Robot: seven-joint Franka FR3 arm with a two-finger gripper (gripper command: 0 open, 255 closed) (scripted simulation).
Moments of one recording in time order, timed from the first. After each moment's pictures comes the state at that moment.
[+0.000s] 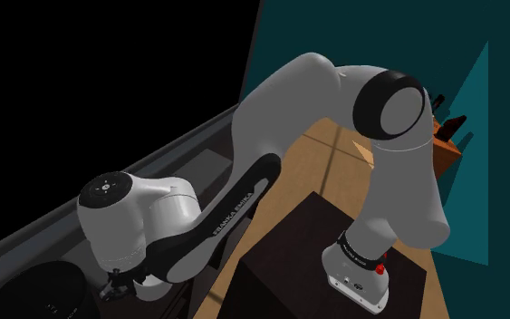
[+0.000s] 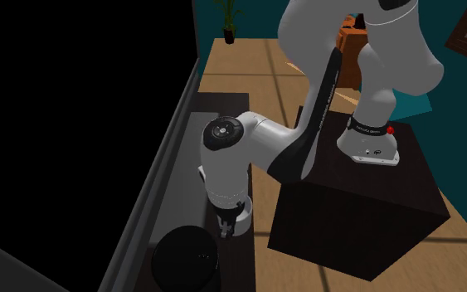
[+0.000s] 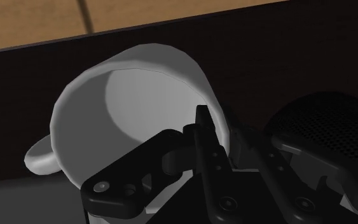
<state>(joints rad) 0.60 0.63 0.38 -1.87 -0.35 2.38 1.08</state>
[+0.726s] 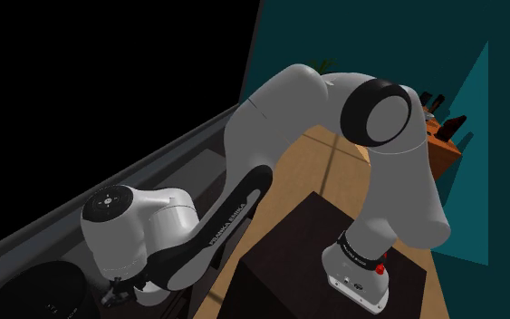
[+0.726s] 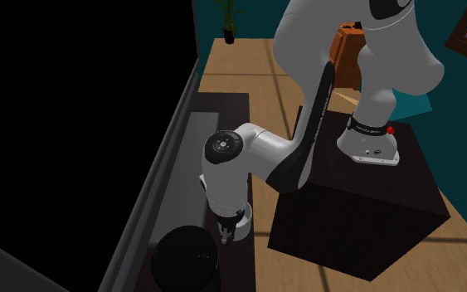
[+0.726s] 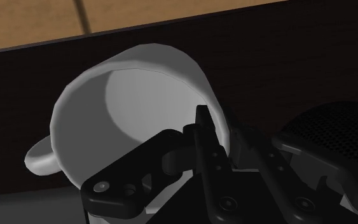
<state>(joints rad) 0.62 0.68 0.36 -1.85 -0.37 2.42 1.10</state>
